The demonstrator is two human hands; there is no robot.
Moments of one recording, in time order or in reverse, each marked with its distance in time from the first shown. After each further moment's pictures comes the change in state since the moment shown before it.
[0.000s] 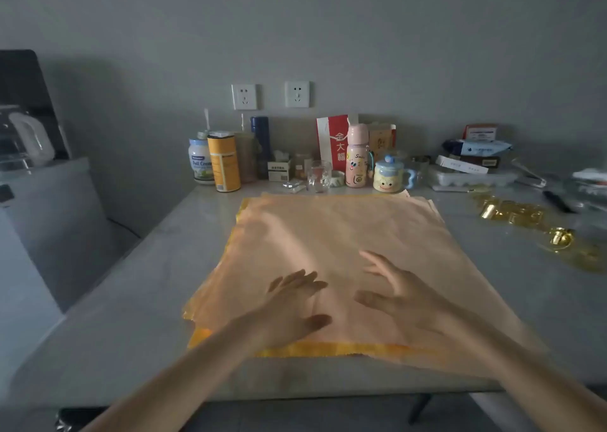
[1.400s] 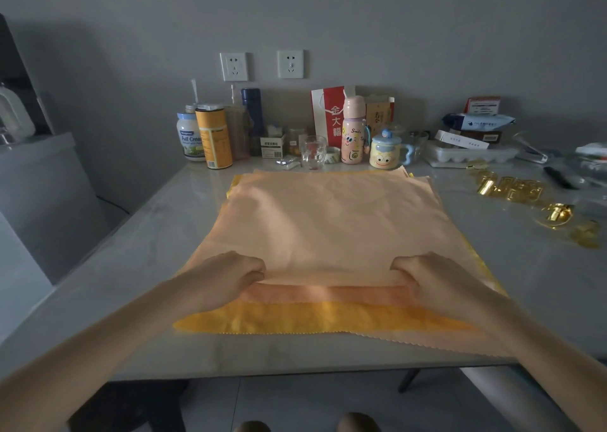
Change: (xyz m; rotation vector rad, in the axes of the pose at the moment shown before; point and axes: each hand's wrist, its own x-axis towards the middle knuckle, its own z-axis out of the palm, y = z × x) left_hand -0.029 -0.039 -0.035 0.121 -0.047 -0.068; right_hand -0.031 0.019 -0.025 -0.648 -0.003 0.007
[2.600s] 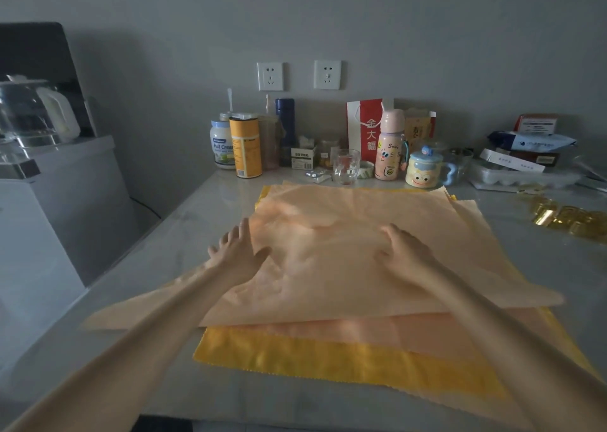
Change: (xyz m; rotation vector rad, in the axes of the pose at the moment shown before) left_hand 0.074 -0.068 0.009 -0.096 0.229 -0.577; right_hand 0.141 -0.022 0.024 0.212 0.104 0.223
